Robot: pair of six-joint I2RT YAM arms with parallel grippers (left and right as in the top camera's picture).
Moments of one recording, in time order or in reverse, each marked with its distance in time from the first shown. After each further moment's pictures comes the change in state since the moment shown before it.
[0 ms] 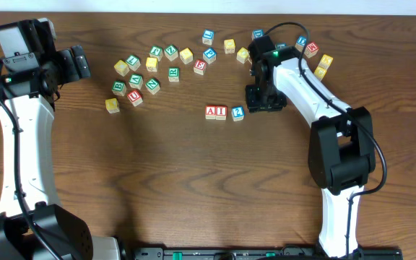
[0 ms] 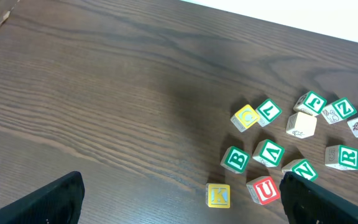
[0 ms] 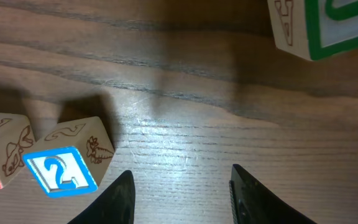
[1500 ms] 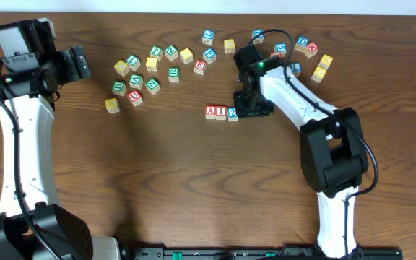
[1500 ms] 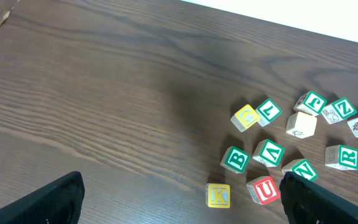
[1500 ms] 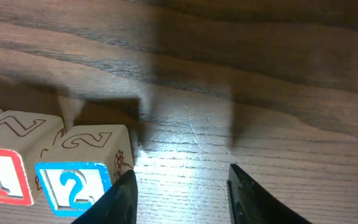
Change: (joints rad) left arm 0.000 0.000 0.000 0.000 0.000 0.000; right arm 0.072 0.001 -0.067 0.103 0.000 0.038
